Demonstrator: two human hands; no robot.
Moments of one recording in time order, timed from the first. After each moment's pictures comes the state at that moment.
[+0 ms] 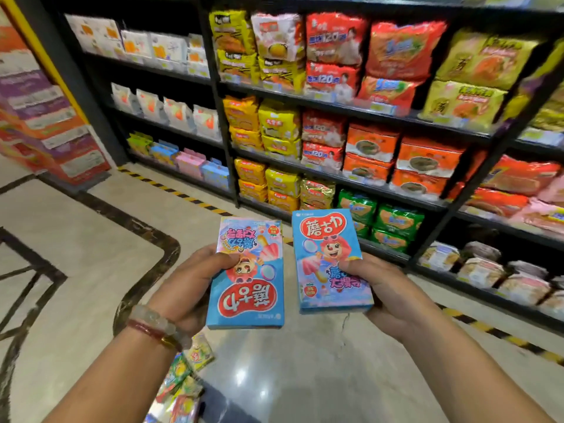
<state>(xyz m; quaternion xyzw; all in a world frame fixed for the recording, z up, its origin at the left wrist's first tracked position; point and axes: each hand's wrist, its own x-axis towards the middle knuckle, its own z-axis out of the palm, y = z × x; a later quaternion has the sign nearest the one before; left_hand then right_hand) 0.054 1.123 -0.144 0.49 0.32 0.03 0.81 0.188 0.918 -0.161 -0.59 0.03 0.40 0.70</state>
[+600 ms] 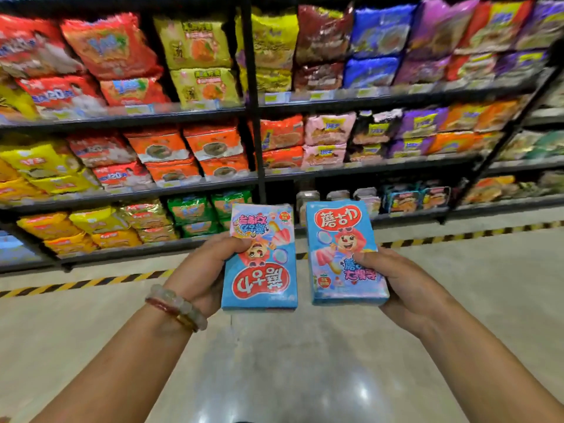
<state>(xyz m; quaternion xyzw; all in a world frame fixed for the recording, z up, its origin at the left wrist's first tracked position) 0.242 0.772 -0.150 0.56 0.18 -0.22 0.78 0.210 0.534 -0.160 -0.57 0.20 0.15 0.78</state>
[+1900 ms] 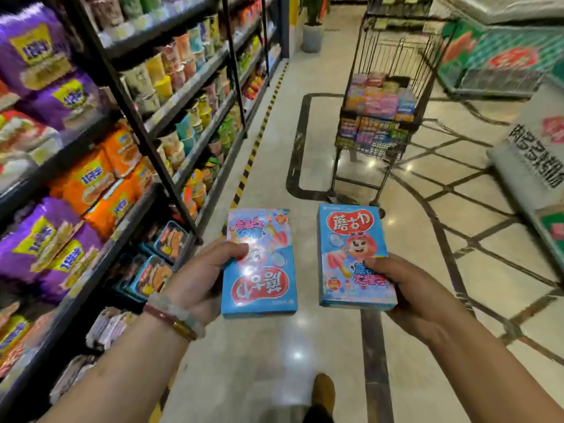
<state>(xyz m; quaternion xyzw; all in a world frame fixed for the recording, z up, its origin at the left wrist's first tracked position) 0.480 0.134 -0.158 0.54 -0.11 -0.67 0.50 0.234 0.098 -0.175 -0.26 0.49 -0.35 0.75</state>
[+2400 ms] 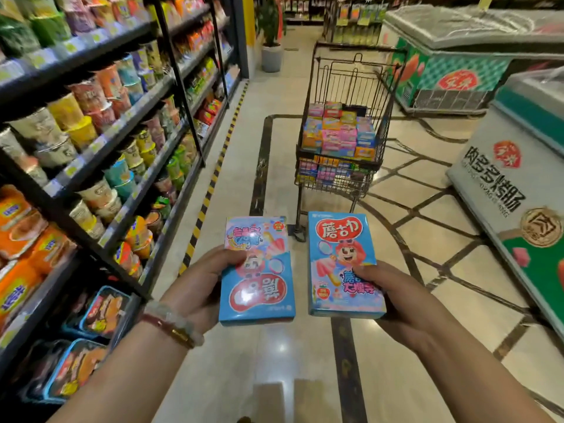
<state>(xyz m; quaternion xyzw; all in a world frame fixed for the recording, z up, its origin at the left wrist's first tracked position) 0.416 -0.121 -0.141 0.54 -0.13 -0.71 0.44 0.181 -0.123 -0.150 -0.23 0.51 -0.40 0.72</state>
